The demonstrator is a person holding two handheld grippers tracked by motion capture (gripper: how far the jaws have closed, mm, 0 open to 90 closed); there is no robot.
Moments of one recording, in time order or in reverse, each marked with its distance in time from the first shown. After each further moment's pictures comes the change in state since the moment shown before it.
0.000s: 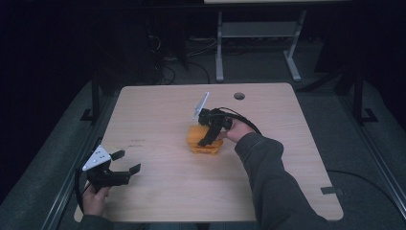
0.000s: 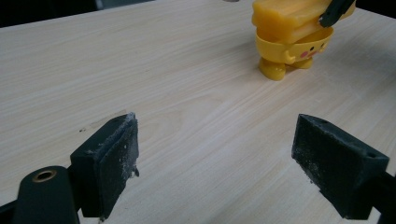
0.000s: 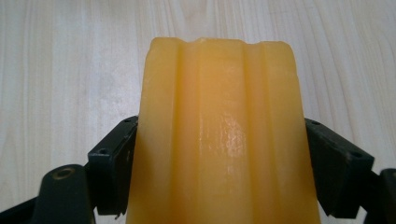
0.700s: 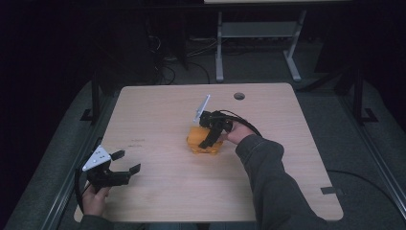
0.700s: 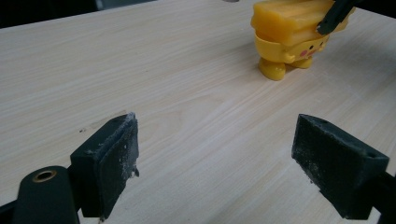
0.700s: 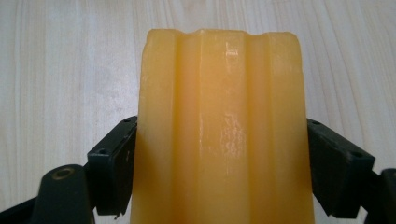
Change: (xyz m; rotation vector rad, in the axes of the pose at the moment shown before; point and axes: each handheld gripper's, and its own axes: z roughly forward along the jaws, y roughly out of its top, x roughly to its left) left arm 0.000 0.000 0.000 -0.001 -0.001 -0.001; right arm 0.001 -0.007 0.006 -0.004 -0.008 0.007
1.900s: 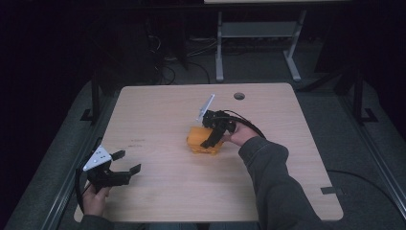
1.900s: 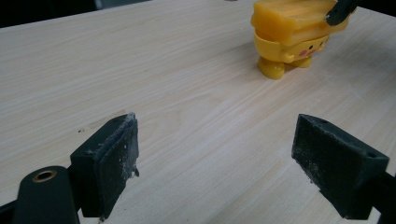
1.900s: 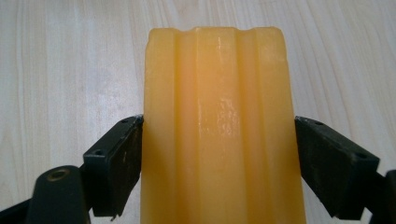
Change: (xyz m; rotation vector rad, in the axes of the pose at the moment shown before) left arm -0.001 0.000 0.001 0.001 -0.001 0.001; right arm 0.007 -0.006 -0.013 -0.016 -0.045 0.039
